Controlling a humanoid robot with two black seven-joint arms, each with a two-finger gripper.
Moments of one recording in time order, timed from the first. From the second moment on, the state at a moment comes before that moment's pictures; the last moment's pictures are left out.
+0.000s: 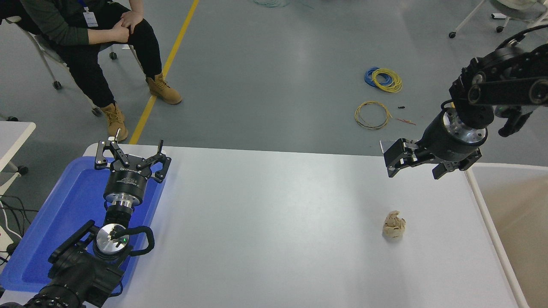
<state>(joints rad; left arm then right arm) -0.50 0.13 -1.12 -0.54 -0.09 -0.62 -0.36 2.03 -0.32 -1.26 1.27 -0.18 0.66 0.00</state>
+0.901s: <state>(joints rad) -0.50 0.13 -1.12 -0.54 -0.09 -0.62 -0.36 2.05 -0.32 -1.24 1.27 -0.18 0.66 0.00</state>
